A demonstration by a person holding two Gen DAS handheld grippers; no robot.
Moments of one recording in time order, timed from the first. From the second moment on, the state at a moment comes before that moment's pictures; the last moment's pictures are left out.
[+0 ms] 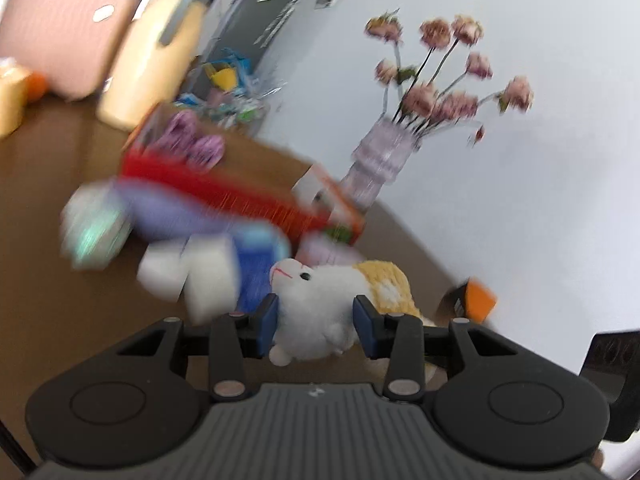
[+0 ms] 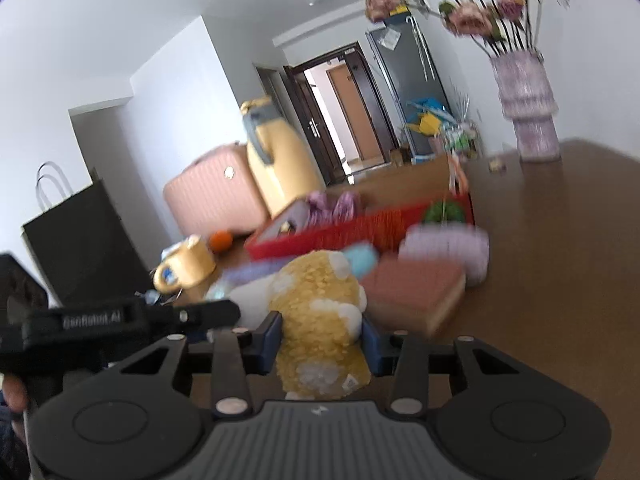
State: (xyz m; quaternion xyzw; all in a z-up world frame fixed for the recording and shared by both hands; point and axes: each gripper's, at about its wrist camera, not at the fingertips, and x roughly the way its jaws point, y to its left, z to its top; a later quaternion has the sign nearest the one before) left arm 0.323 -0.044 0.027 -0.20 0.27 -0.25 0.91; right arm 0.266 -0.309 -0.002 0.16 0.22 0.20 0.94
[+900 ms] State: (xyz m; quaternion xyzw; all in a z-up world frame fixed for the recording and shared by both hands) left arm 0.654 -0.143 0.054 -0.02 0.35 -0.16 0.92; right arm 0.631 -0.311 0.032 0.00 0.34 0.05 0.94
